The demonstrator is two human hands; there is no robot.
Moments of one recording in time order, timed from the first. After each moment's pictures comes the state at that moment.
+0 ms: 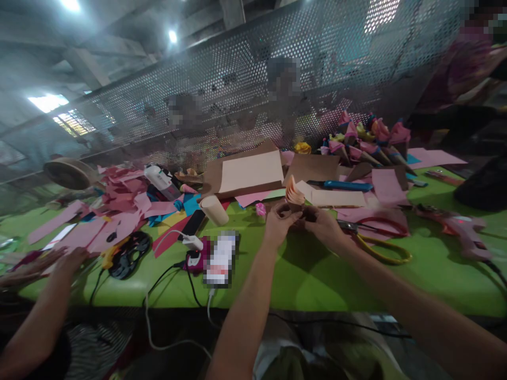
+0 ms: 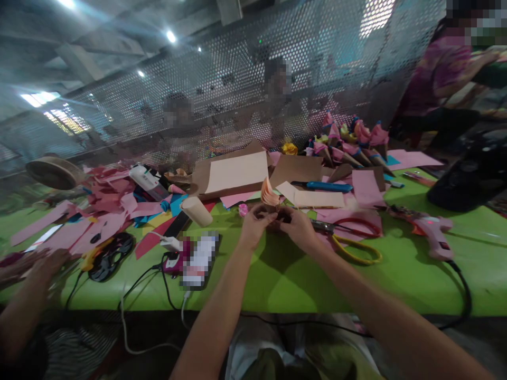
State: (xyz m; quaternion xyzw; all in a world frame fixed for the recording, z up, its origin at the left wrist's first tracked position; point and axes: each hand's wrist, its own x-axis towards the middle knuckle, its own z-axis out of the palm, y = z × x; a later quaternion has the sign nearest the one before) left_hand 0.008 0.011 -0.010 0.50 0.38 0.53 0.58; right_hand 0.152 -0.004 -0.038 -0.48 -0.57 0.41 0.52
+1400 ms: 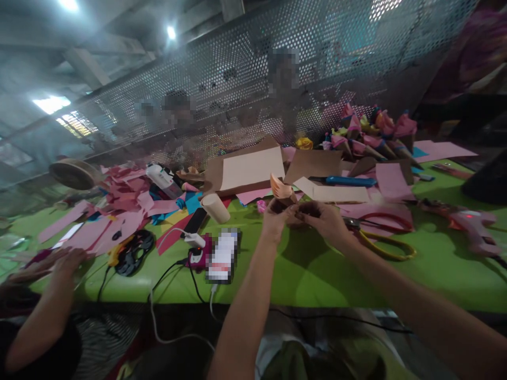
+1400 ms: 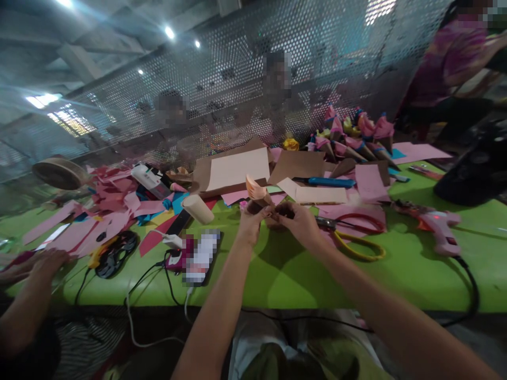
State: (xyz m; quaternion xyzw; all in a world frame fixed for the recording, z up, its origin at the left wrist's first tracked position) left_hand 0.009 0.011 -0.004 0.38 0.32 0.58 0.64; right_hand 0.152 -0.012 -0.026 -0.50 -0.57 0.37 0.53
